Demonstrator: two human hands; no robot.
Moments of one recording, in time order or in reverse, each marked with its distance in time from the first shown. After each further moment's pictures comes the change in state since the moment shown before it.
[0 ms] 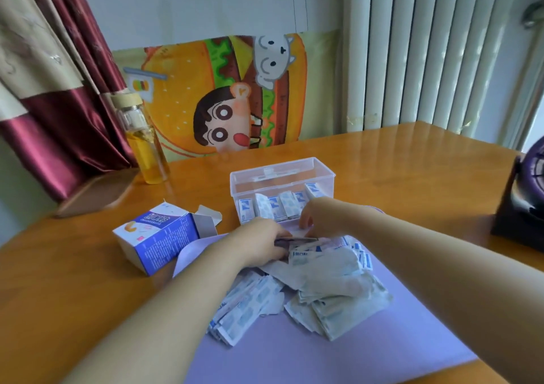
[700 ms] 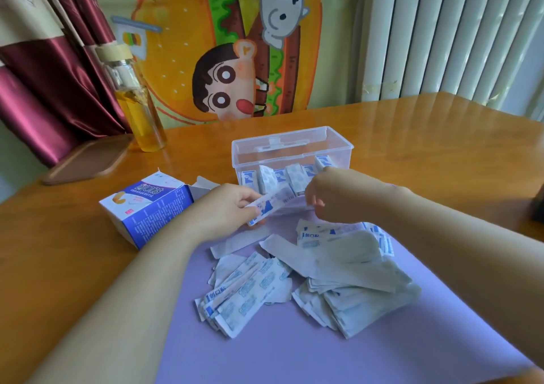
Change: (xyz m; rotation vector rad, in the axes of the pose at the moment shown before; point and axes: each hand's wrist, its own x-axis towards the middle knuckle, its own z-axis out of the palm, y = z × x) left_hand -0.018 -0.045 -0.004 -0.570 0.156 -0.145; right_hand 0.005 0.007 0.011 -0.054 0.266 -0.145
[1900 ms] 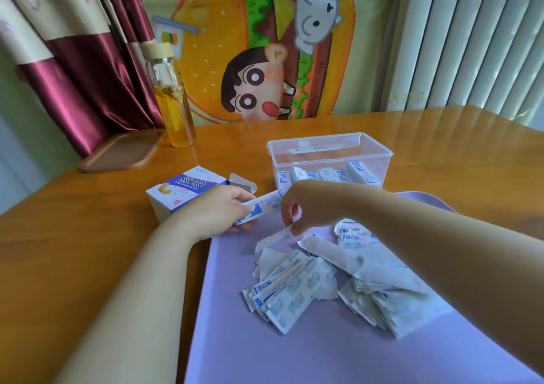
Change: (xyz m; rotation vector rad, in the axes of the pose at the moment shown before) left_hand -0.028 -0.038 -0.041 -0.148 0.074 -0.166; right_hand 0.040 -0.079 -0.022 0.270 -0.201 -0.140
